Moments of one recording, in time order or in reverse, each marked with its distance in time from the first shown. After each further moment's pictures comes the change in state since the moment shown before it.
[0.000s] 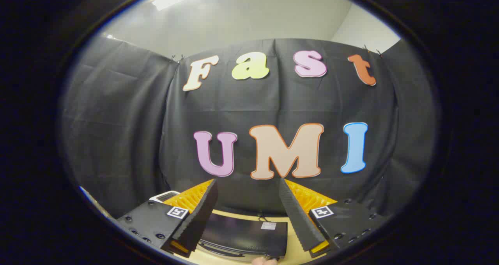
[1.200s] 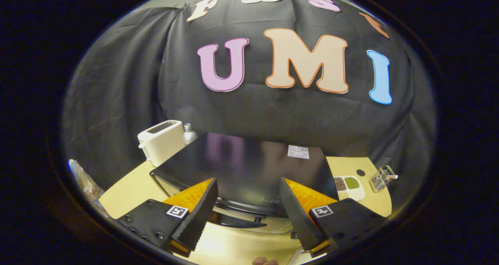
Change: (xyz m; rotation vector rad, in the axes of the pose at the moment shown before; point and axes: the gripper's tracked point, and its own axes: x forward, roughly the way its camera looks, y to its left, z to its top) arm 0.019 0.029 -0.275 -0.026 0.457 0.036
